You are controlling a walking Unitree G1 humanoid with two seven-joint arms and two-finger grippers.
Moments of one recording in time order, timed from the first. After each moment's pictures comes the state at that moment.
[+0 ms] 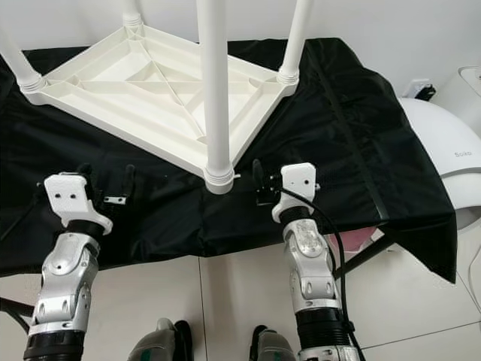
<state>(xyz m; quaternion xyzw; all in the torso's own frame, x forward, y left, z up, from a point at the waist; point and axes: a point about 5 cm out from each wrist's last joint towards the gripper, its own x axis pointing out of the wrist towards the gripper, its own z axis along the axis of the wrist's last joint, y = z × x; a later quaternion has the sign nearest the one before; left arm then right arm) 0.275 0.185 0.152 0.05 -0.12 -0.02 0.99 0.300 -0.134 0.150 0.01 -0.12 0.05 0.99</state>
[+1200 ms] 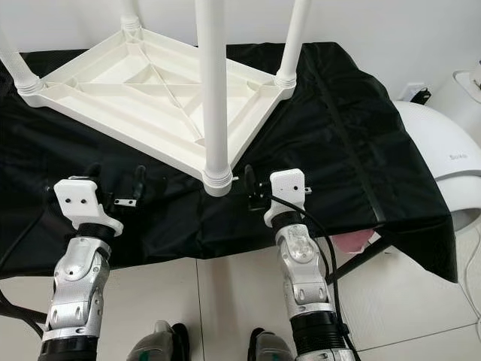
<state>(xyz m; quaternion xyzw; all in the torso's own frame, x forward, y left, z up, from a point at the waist) 0.273 0.174 0.160 0.02 -0.15 -0.02 0.99 0.301 -0.123 0.152 0.00 -0.15 0.08 0.99</state>
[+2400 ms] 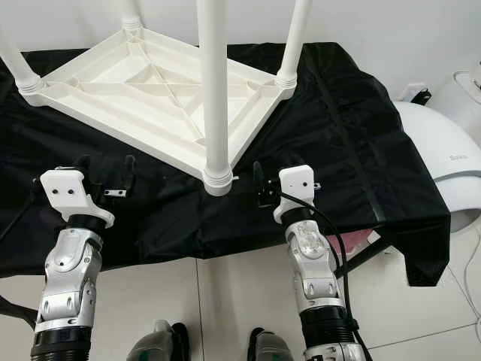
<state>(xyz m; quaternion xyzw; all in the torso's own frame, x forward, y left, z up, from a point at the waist) 0.278 0.182 0.167 0.02 -0.15 -0.01 0.99 0.305 -0.136 0.155 -0.01 -0.15 0.07 0.99</state>
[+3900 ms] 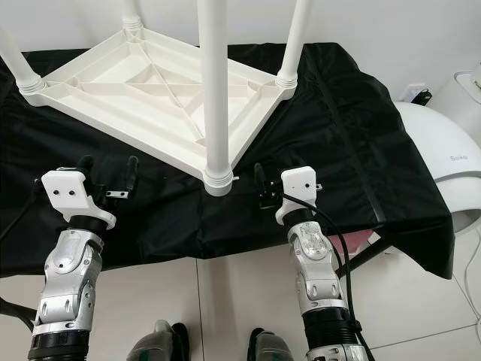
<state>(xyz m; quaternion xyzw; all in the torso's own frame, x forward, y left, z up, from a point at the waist) 0.275 0.178 0.169 0.02 -0.15 -0.03 0.99 0.304 -0.140 0.155 -0.02 -0.15 0.08 0.99</state>
